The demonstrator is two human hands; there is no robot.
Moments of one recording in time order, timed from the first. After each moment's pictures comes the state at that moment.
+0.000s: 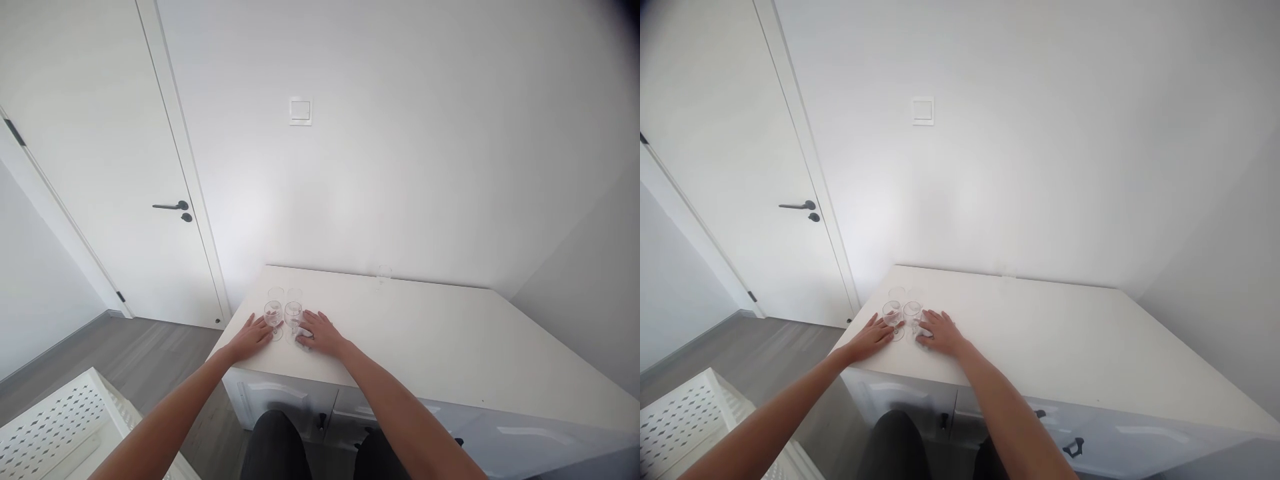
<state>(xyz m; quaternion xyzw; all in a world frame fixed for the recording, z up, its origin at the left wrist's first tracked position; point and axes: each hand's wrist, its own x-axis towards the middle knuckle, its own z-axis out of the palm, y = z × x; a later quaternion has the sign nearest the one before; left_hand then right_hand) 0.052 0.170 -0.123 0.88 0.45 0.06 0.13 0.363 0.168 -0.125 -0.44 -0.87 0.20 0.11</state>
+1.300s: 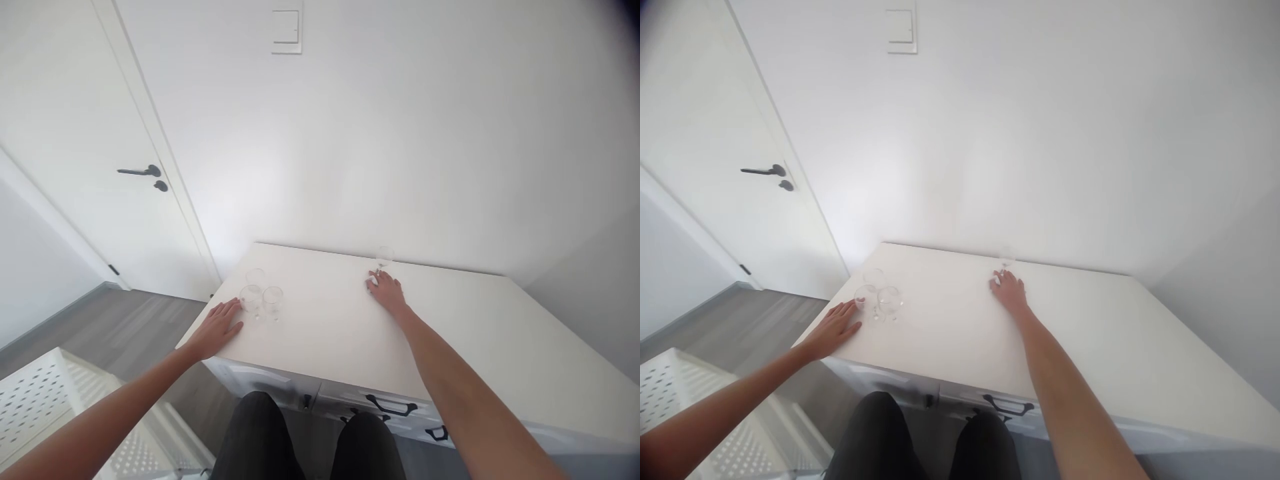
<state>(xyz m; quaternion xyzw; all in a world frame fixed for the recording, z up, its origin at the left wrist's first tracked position) 0.022 0.159 -0.153 0.83 0.55 0.10 0.05 0.599 0.260 -0.150 -0.73 -0.67 0.04 0.13</state>
